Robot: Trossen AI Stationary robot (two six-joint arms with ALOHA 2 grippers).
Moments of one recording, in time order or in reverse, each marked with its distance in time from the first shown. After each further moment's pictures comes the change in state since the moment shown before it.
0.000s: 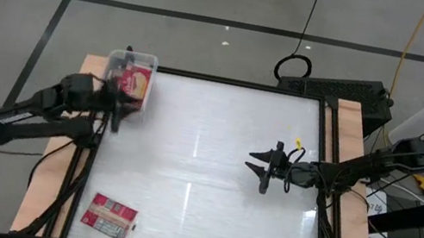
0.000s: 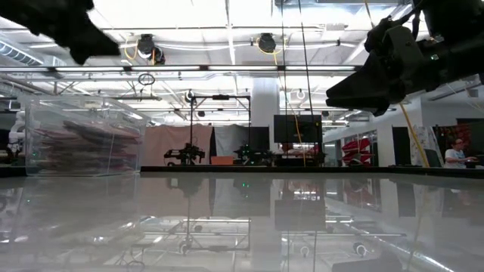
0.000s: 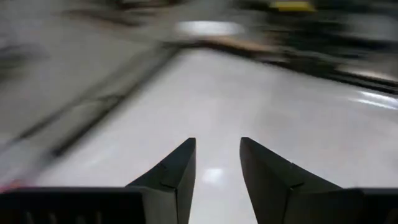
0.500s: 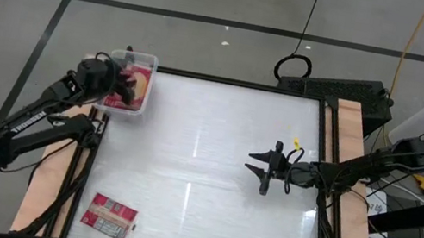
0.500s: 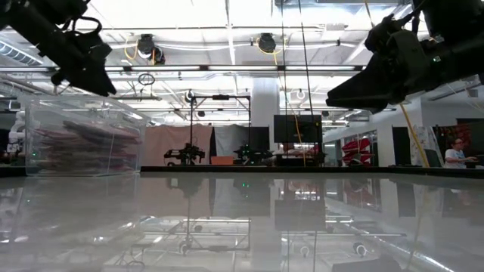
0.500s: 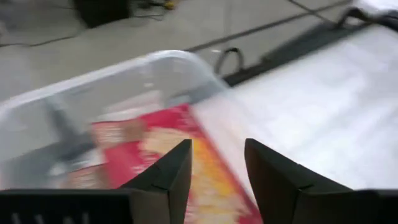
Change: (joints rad) left arm 0.447 0.164 0.000 -0.049 -0.159 -0.057; right arm 0.000 0.000 0.000 -0.006 -0.022 -0.089
